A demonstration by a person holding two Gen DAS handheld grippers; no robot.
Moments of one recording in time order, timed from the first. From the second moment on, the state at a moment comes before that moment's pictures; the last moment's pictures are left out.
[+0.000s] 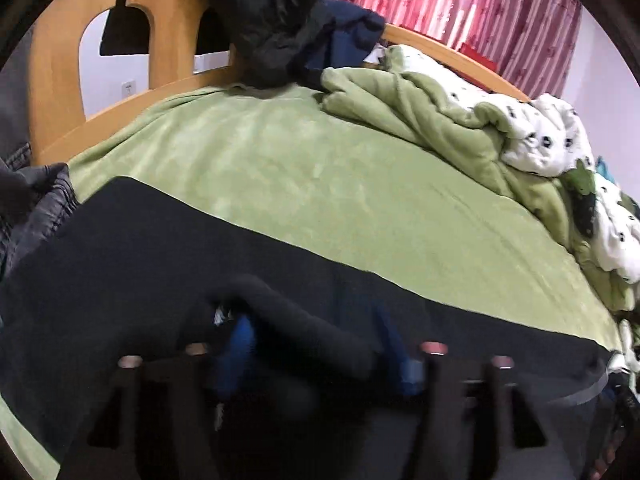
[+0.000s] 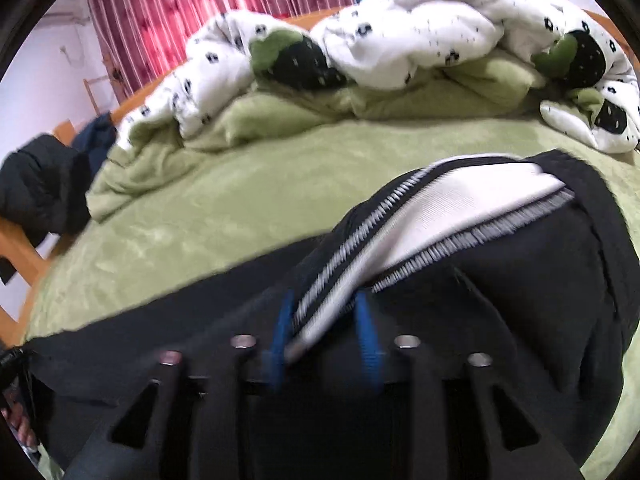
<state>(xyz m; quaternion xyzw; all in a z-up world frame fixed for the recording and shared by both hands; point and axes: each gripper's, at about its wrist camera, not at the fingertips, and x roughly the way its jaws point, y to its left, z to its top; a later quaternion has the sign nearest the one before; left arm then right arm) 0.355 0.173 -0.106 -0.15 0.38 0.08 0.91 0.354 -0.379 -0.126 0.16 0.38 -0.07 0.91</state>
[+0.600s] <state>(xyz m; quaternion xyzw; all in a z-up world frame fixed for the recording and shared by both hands) 0.170 0.168 -0.146 -0.14 0.43 0.04 0.89 0.172 -0.385 -0.136 0.13 0.45 -0.04 0.88</state>
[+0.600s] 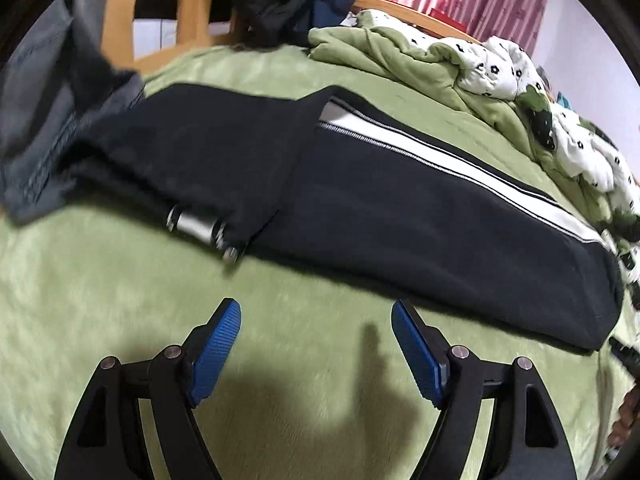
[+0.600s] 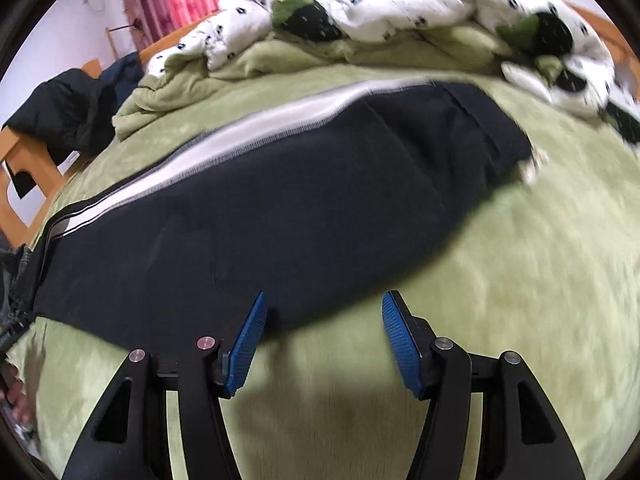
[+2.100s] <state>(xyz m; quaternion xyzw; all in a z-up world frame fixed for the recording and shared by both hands) 0.214 0.192 -0.168 -0.27 0.44 0.00 0.85 0.193 -0.372 -0.153 0.26 0.45 -0.06 0.85</state>
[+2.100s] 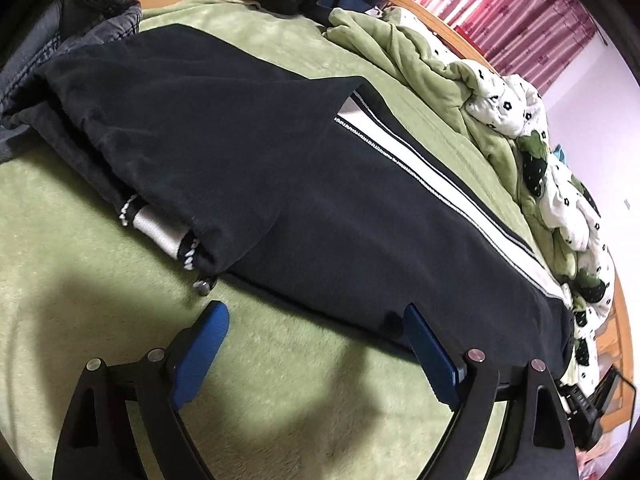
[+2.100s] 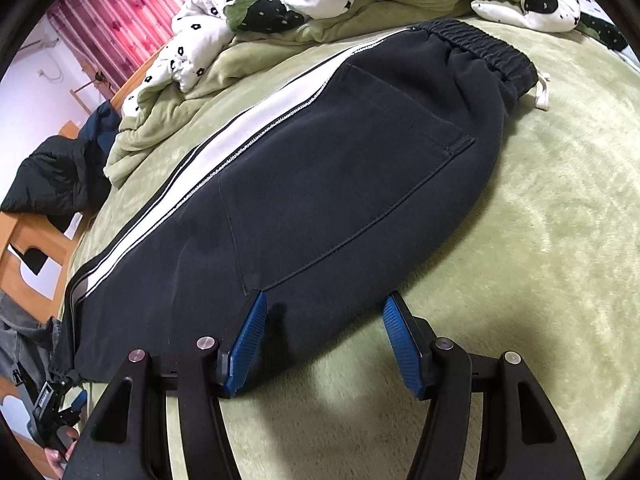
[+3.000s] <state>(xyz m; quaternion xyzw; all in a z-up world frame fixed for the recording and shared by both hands) 0.224 0.189 -0.171 -0.27 0.41 0.04 0.87 0.222 -0.363 -0.159 0.22 0.43 -0.11 0.87</state>
